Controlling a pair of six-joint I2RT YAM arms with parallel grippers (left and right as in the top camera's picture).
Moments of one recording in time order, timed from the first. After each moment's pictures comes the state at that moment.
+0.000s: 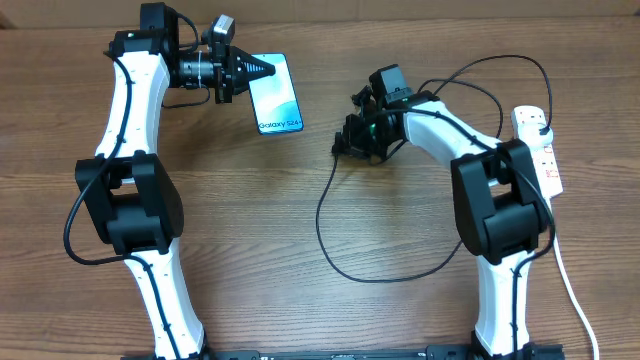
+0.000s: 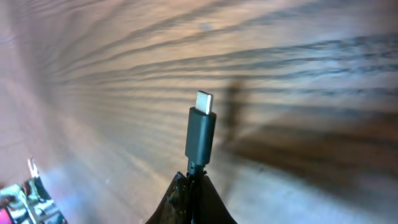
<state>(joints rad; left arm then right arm) 0.07 2.30 2.11 -1.15 1.38 -0.31 0.33 2.22 1.59 -0.60 -0.62 0.44</state>
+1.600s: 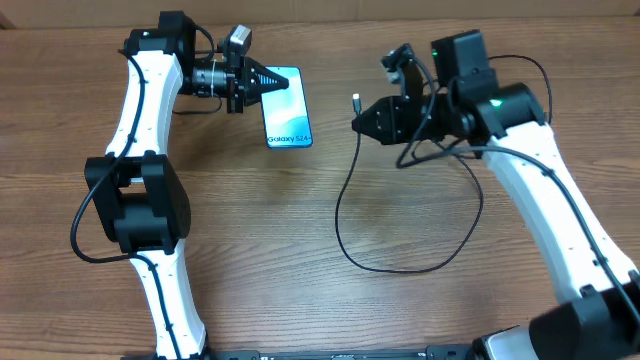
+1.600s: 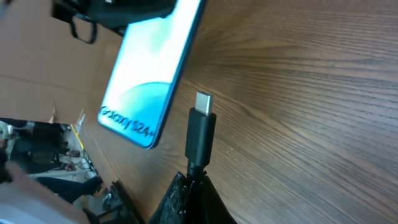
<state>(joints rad) 0.02 2.30 2.11 -1.33 1.37 -0.14 0.28 1.63 1.54 -0.87 -0.72 0.19</state>
